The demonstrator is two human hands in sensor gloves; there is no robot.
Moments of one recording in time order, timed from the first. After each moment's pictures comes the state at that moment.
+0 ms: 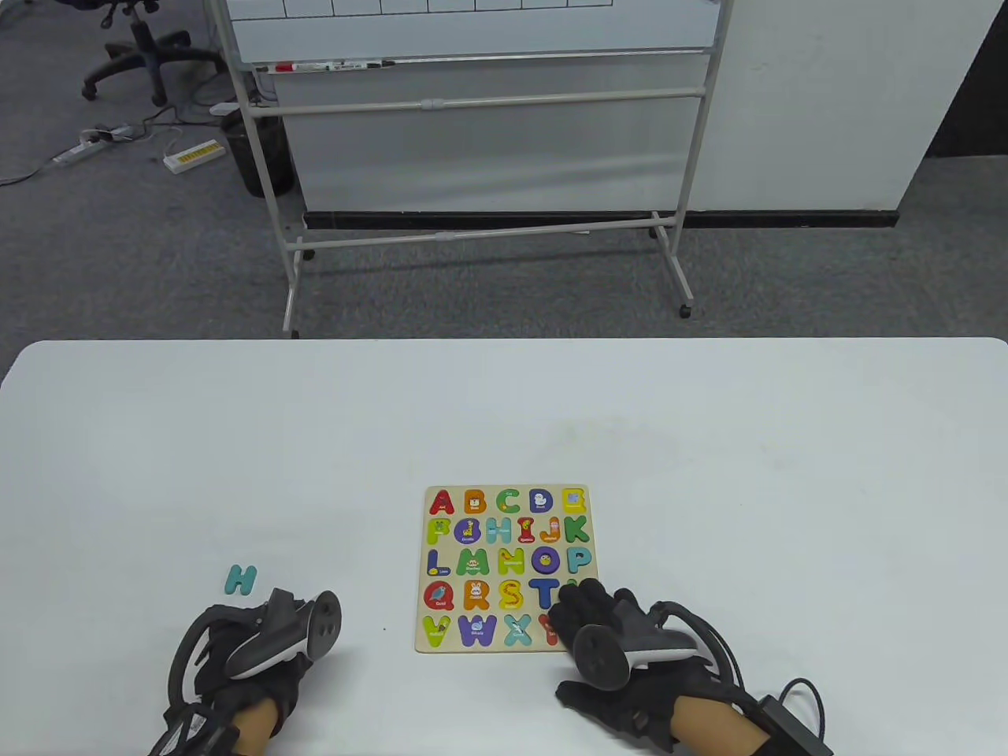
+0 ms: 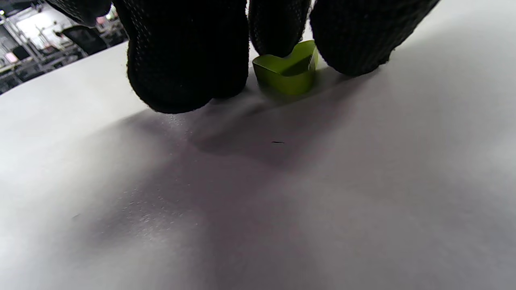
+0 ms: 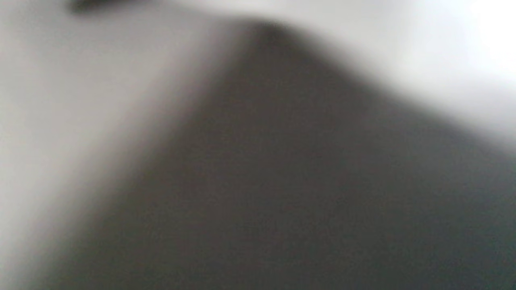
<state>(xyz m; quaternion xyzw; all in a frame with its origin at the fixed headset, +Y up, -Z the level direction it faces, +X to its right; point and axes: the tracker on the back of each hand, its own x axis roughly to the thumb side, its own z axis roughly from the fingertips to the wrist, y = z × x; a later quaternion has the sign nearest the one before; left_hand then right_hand) -0.273 -0.770 -0.305 -0.17 -0.04 -0.18 0.97 0.117 -0.822 -0.305 -0.34 -0.27 -0.90 0.07</state>
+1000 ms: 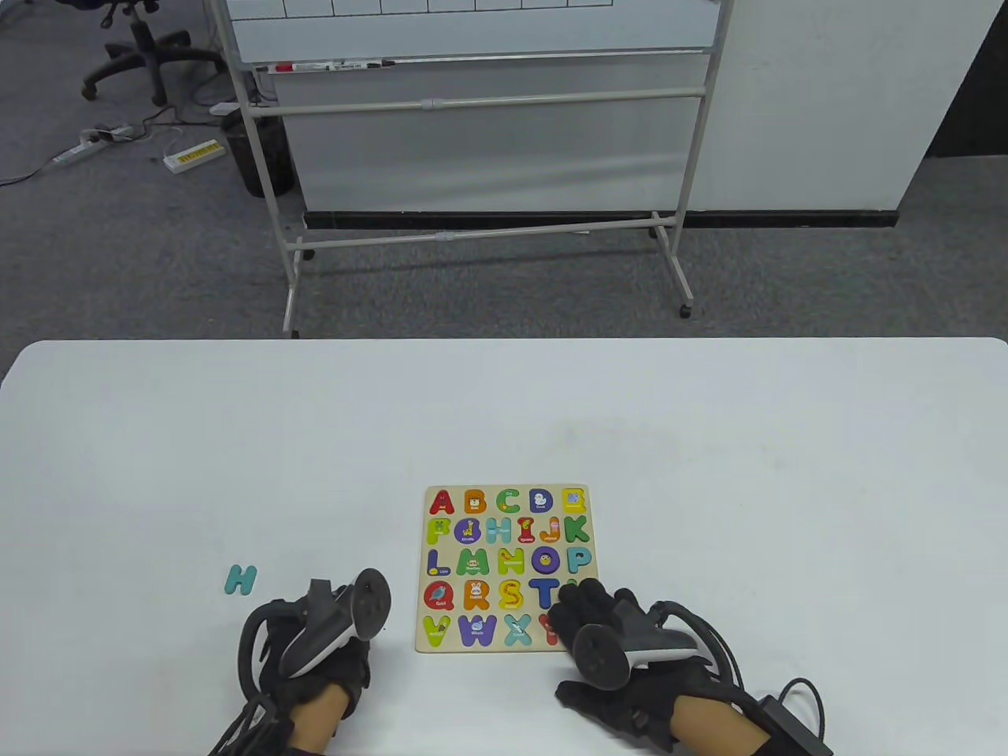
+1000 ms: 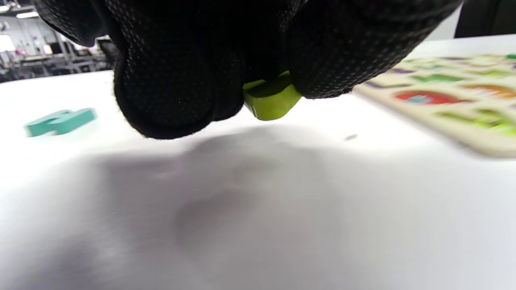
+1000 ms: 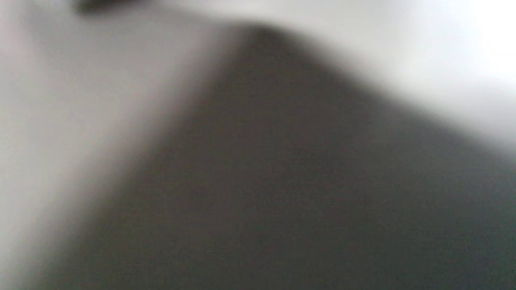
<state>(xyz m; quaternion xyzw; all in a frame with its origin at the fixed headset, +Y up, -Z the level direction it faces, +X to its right) -0.204 -0.747 -0.315 -0.09 -0.01 -0.05 0.99 0.117 -0.822 -0.305 -0.34 -0.26 -0.90 0.07</state>
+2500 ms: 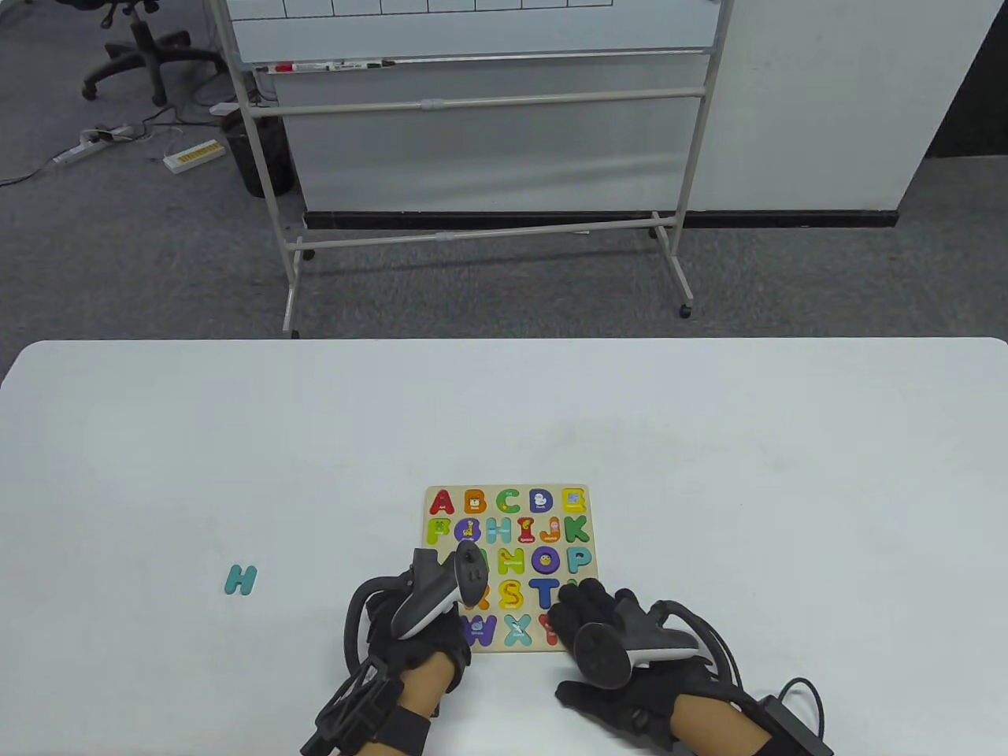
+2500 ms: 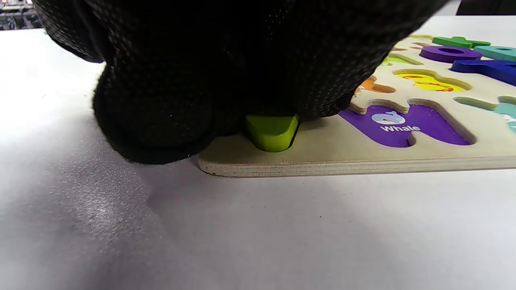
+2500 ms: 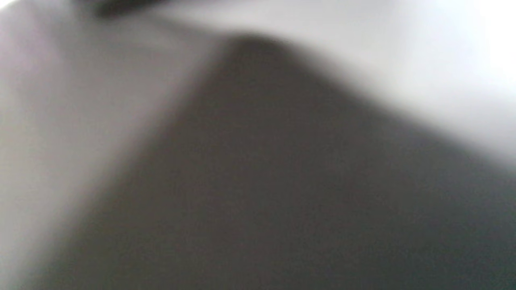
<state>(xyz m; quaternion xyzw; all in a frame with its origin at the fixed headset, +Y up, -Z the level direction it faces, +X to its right) -0.118 -0.761 -0.344 -0.16 0.00 -0.03 0.99 0.117 -0.822 -0.306 -0.35 -0.26 -0.90 0.06</state>
